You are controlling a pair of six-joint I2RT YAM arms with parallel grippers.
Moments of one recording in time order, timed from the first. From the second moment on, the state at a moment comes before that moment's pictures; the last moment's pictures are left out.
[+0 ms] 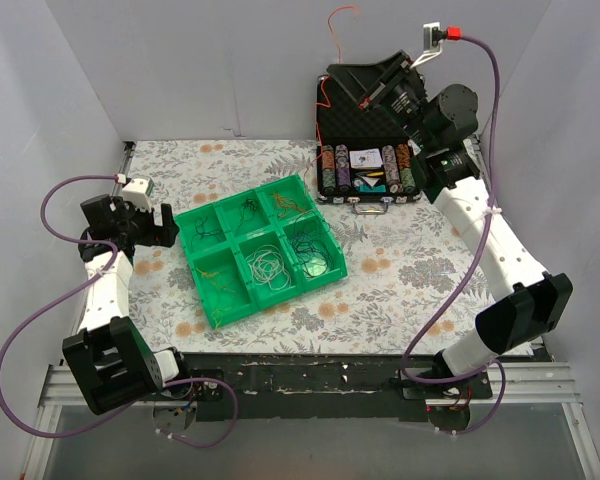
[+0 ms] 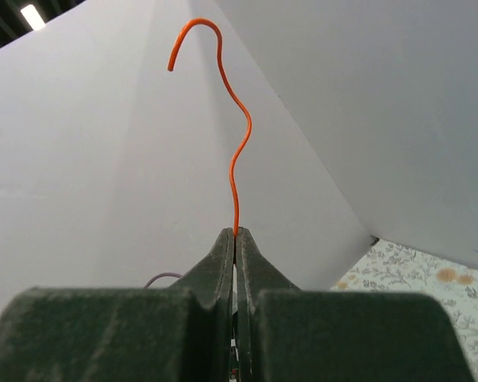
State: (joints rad) left arm 0.38 1.22 0.86 -0.27 0.53 0.32; right arm 0.43 1.54 1.65 0.37 -0.40 0.93
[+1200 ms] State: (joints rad) left arm -0.37 1.32 0.82 0.12 0.84 0.08; right arm 0.55 1.47 1.60 0.26 -0.40 0.80
